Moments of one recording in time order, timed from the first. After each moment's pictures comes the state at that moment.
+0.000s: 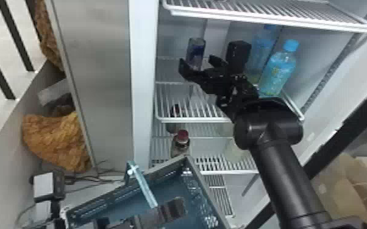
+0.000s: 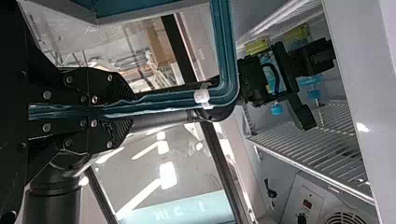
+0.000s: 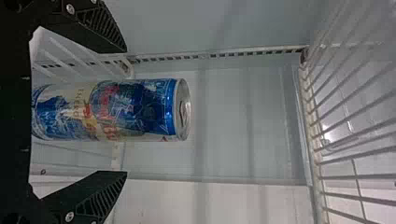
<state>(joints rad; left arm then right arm) 0.36 0.12 0.08 -2.11 1.18 1.23 -0.62 -0.45 -0.10 0.12 -1.32 -0.15 0.24 0.25</state>
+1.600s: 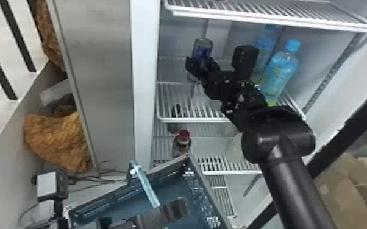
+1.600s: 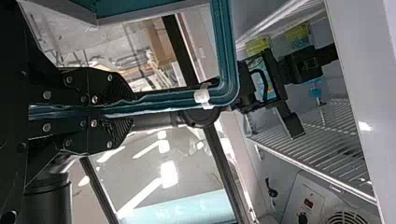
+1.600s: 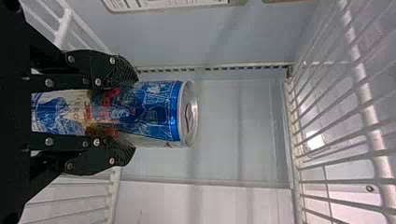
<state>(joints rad) 0.35 0.13 0.07 -2.10 1.18 1.23 -0.62 -0.33 -0.13 0.12 -1.52 -0.17 0.29 0.23</state>
